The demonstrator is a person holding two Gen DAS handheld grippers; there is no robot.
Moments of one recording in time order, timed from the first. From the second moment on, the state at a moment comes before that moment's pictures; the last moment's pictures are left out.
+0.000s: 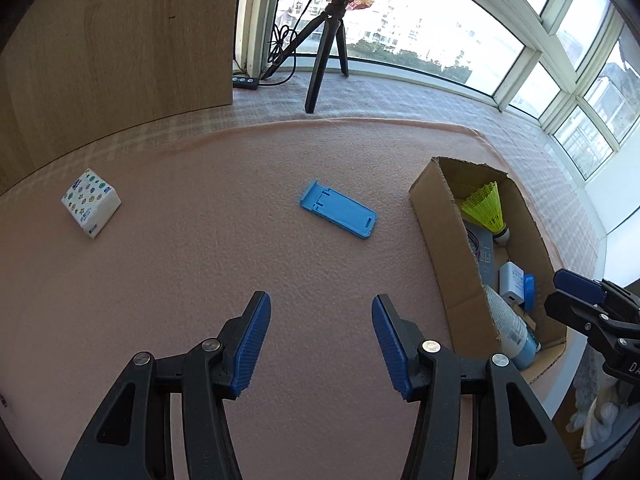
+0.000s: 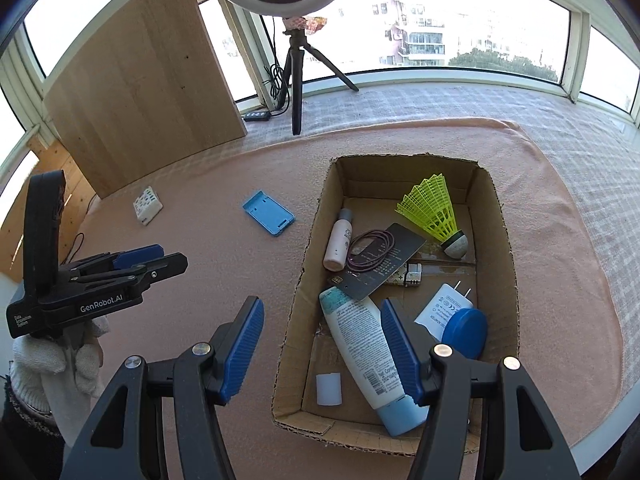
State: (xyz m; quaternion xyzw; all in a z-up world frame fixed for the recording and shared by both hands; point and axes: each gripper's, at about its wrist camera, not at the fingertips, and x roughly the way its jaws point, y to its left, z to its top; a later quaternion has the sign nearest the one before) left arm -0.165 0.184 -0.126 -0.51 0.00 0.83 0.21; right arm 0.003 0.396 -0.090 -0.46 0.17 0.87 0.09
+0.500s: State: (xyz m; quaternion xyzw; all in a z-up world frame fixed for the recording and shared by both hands) left arm -0.178 0.047 -0.126 -0.49 -0.06 0.86 0.11; right arm -0.084 0.322 -0.083 -0.45 0.16 0.88 0.00
